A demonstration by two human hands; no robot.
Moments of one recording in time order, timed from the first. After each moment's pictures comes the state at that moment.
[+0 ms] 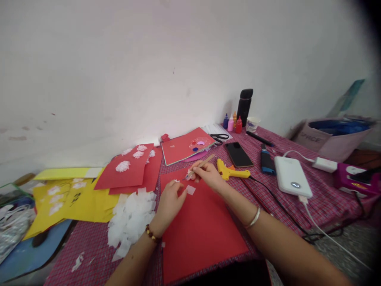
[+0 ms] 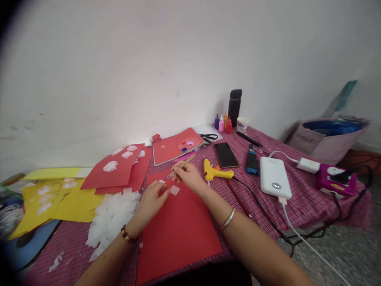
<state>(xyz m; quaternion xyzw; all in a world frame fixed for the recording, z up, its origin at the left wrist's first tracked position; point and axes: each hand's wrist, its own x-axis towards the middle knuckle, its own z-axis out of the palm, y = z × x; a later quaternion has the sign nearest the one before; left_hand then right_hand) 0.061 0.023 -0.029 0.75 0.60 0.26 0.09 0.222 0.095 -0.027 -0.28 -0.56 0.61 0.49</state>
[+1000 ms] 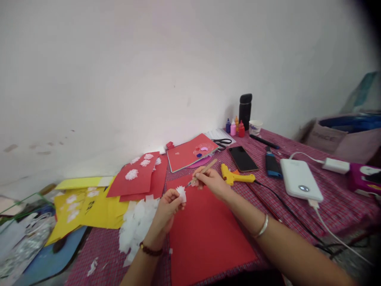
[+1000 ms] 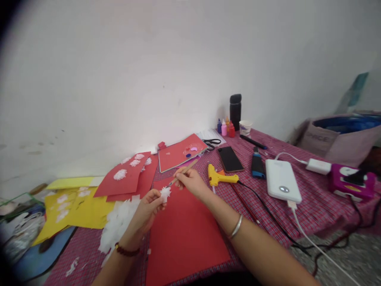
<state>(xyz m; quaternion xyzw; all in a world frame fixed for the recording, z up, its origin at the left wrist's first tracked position) 0.052 0.005 -0.021 0.44 0.51 0.52 0.53 0.224 0.083 -0.012 -0.24 -0.54 0.64 0.49</state>
